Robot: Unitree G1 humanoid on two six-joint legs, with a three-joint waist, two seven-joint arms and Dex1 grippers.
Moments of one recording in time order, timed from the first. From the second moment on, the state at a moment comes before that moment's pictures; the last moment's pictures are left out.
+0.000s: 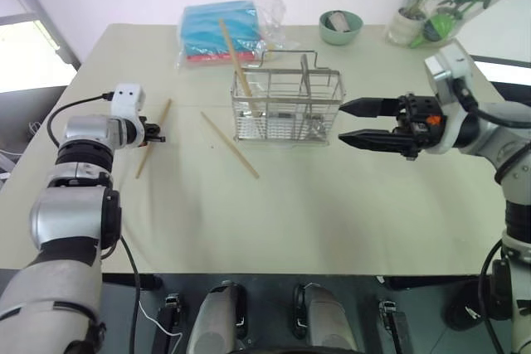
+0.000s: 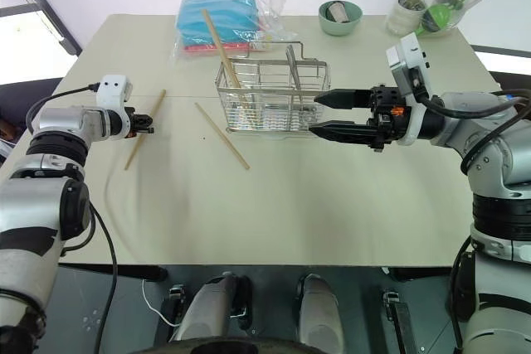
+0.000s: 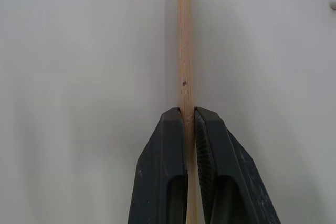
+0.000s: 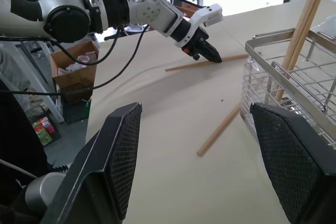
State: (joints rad) left arm -1.13 0.60 0.06 1.16 -0.09 0.61 -0.49; right arm -0.65 -0.83 -0.16 -0.12 0.73 0.78 1.25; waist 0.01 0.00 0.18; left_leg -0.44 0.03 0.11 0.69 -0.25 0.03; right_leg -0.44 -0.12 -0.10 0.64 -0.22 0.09
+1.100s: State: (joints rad) left arm -1.03 0.16 0.19 0.48 -0.43 0.29 -0.41; right arm -0.55 -0.88 -0.26 -0.11 0.77 0.79 1.12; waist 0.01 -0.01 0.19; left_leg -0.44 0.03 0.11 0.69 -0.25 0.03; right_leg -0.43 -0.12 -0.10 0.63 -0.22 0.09
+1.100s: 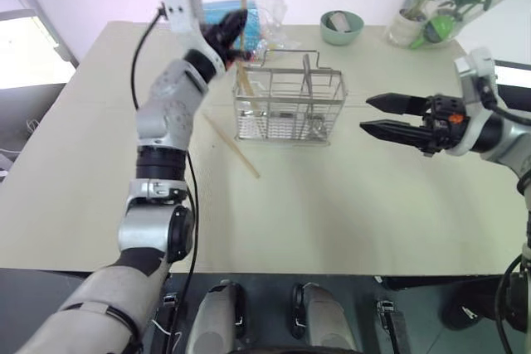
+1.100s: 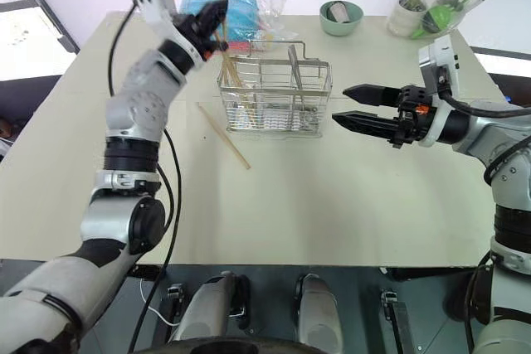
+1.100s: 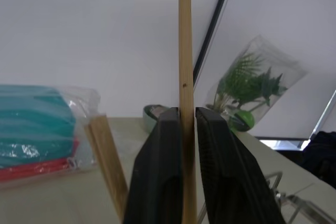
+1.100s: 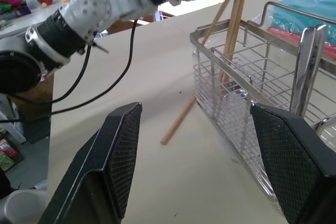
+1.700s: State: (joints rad) left arm -0.97 0.23 0.22 0.16 -0.48 0.44 -0.35; right arm -0.59 -0.87 -0.25 -0.05 0.77 0.76 1.10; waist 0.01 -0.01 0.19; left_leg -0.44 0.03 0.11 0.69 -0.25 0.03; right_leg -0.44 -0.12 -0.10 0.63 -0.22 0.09
